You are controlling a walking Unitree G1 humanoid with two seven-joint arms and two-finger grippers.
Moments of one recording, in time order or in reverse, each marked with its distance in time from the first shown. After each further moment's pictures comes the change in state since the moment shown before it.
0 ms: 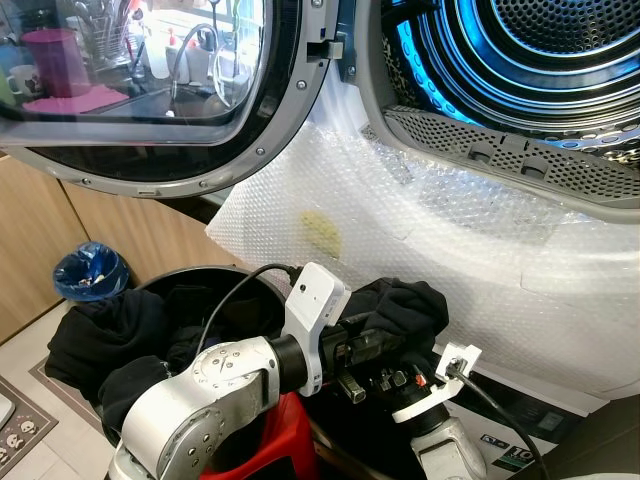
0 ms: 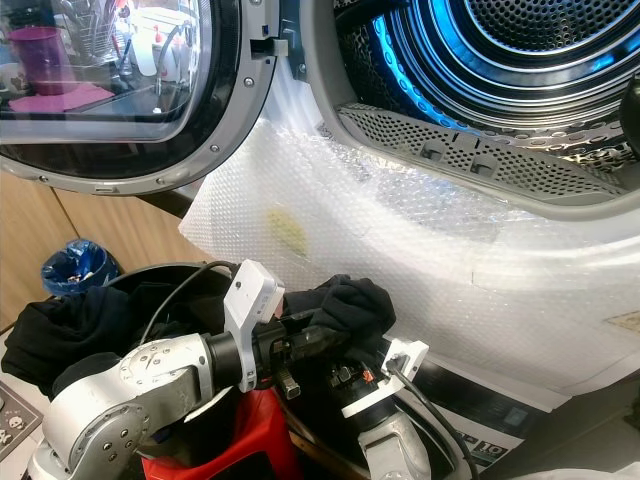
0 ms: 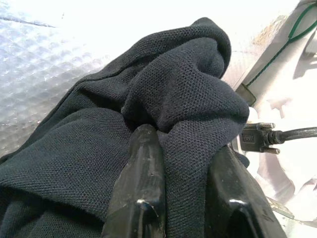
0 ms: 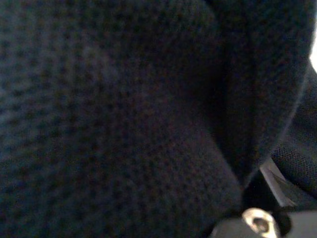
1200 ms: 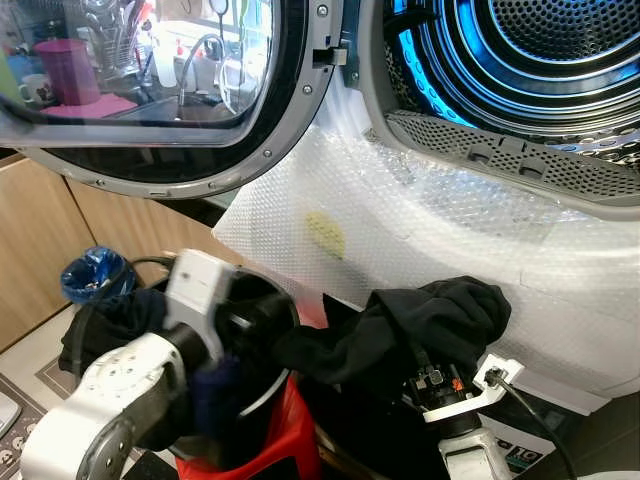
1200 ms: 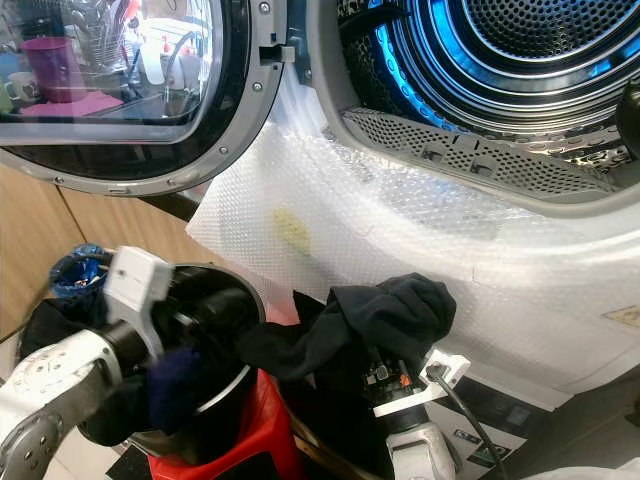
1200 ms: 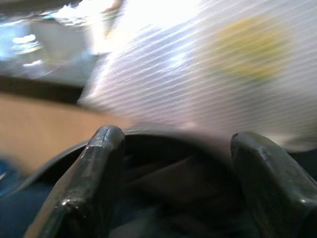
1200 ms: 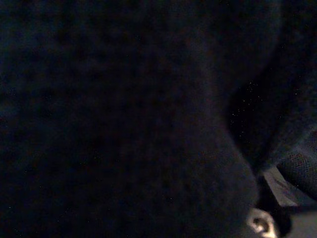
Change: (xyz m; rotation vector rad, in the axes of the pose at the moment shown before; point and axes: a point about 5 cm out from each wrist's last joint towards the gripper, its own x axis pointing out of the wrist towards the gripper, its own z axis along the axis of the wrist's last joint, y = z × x) left arm -0.102 0.094 -0.011 0.165 -0.011 0.851; right arm -0.022 -0.026 0.026 -0.030 -0.126 -0.146
